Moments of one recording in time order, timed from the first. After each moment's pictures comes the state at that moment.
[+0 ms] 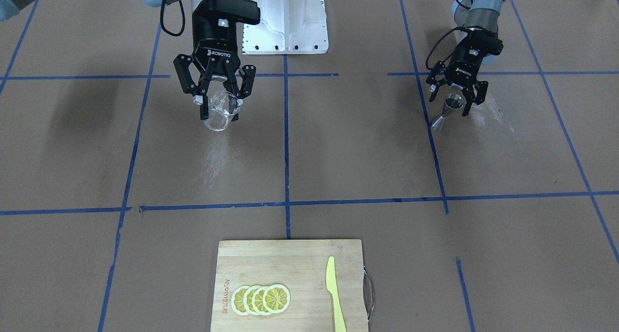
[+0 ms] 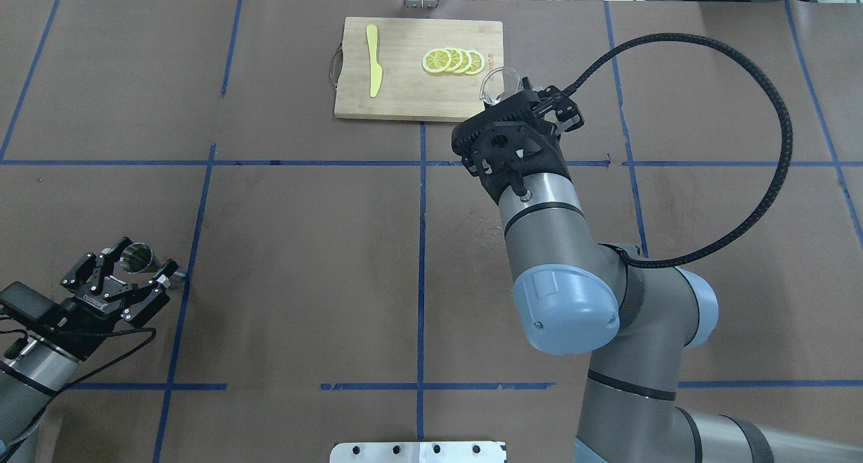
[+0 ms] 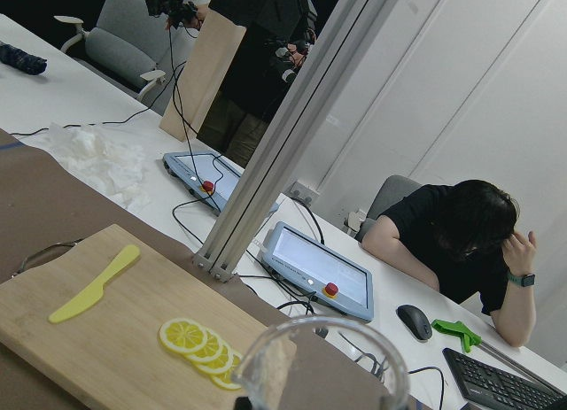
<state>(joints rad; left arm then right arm) -0.14 -1.50 -1.45 -3.60 -0.64 -0.59 0.34 -1.07 1.98 -1.31 0.66 0.57</state>
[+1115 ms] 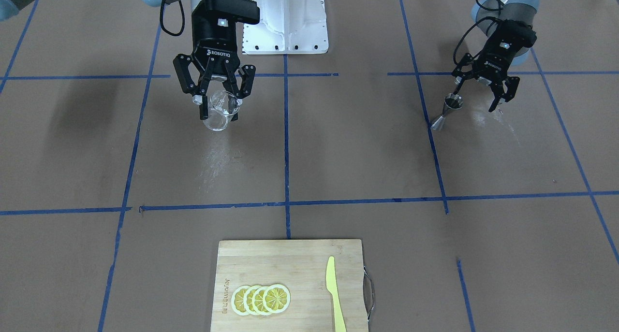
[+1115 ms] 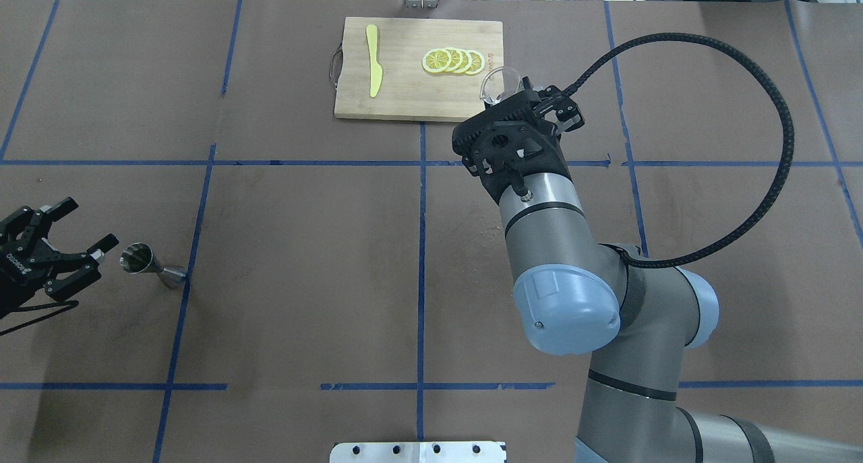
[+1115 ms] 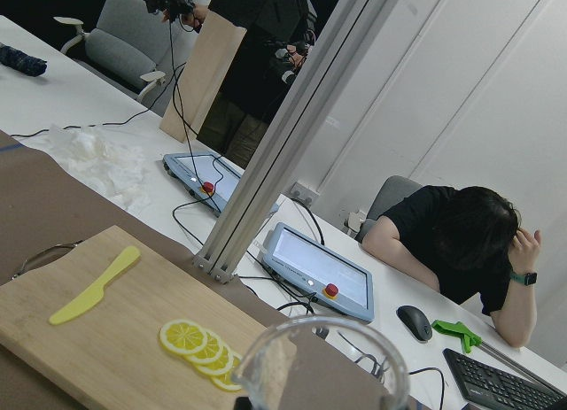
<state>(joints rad) -0.45 -1.39 -1.47 -3.70 -1.11 -0.45 0.34 -1.07 1.98 -1.31 0.66 0.57</state>
